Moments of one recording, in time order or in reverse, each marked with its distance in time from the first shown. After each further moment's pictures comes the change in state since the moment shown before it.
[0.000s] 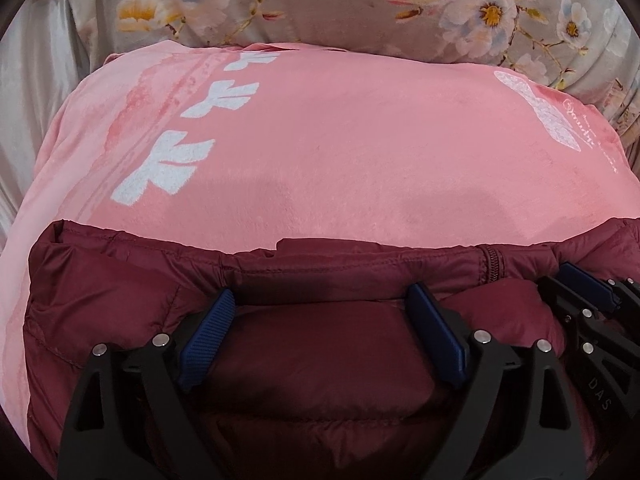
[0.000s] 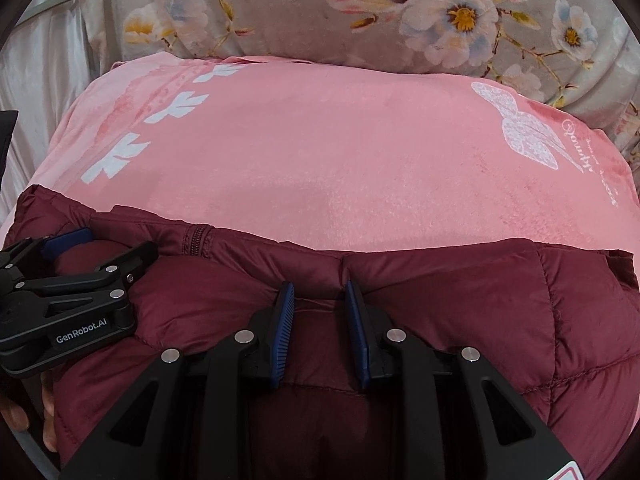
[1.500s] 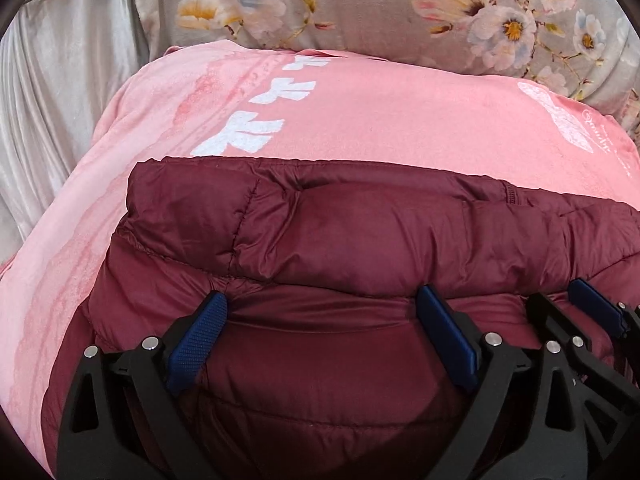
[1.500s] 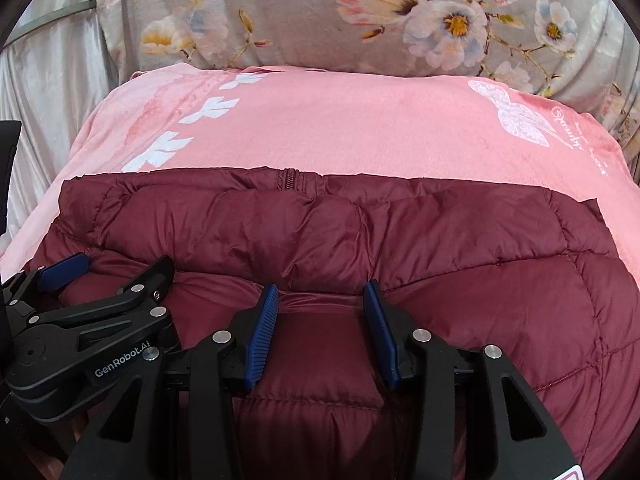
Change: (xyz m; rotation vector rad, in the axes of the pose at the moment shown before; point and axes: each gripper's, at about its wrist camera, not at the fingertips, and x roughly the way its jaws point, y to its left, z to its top) left arm -0.053 0.024 -0.055 -0.067 -0.043 0.125; right arm -0.042 0.045 -0.045 0.055 -0.048 0.020
